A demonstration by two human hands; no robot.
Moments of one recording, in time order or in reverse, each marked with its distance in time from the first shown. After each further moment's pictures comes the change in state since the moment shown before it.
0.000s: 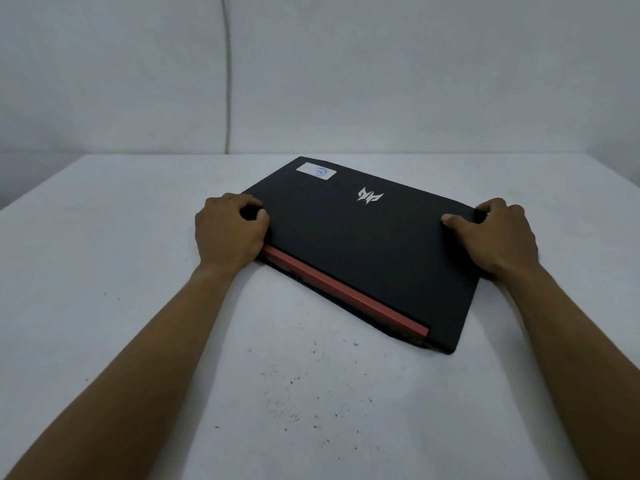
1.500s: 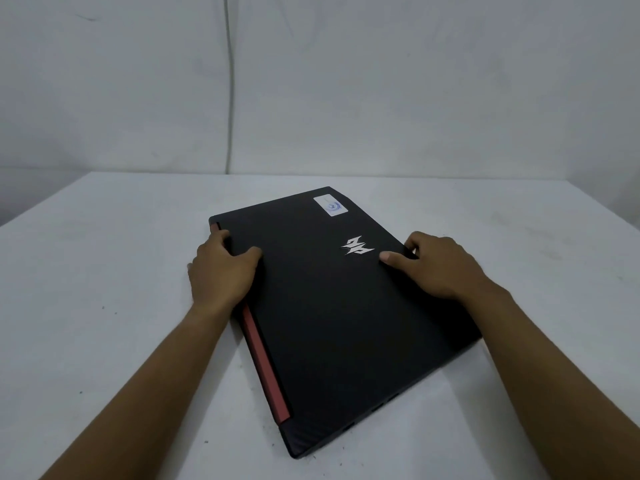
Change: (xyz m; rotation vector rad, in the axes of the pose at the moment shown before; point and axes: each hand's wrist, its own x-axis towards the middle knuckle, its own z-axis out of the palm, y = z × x) left_hand -0.034 0.011 -0.015 -0.187 -0.071 -0.351; right_hand -0.022 -0.033 0.010 -0.204 -0.288 -0.358
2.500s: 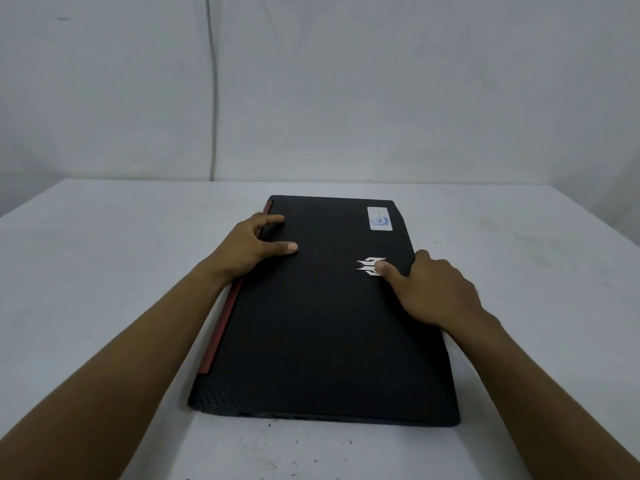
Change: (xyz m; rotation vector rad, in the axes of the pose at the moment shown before) left_hand 0.066 0.026 0.034 -0.065 -0.581 0.246; right_hand -0.014 -0.011 0.012 -0.154 0.035 0.223
